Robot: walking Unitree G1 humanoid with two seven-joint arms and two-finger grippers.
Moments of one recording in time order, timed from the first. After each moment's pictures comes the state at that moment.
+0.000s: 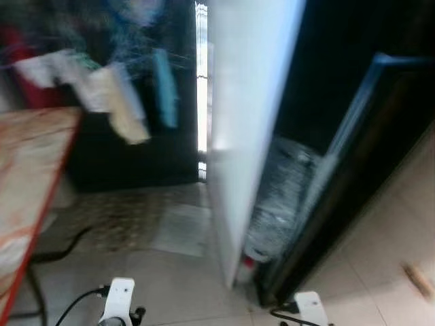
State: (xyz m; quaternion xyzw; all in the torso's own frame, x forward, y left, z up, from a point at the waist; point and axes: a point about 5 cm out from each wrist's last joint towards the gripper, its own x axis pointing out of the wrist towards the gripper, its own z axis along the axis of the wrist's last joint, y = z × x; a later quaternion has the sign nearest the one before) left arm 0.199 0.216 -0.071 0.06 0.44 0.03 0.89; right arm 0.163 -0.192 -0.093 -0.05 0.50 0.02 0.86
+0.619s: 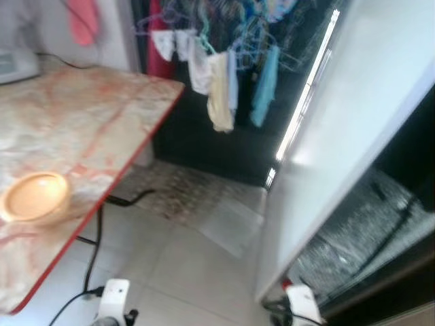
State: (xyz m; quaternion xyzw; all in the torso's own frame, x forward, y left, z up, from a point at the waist) left arm 0.199 0.228 -0.068 0.07 0.45 0.04 0.89; right arm 0.175 -0.175 -0.089 -0.04 0.49 0.04 0.87
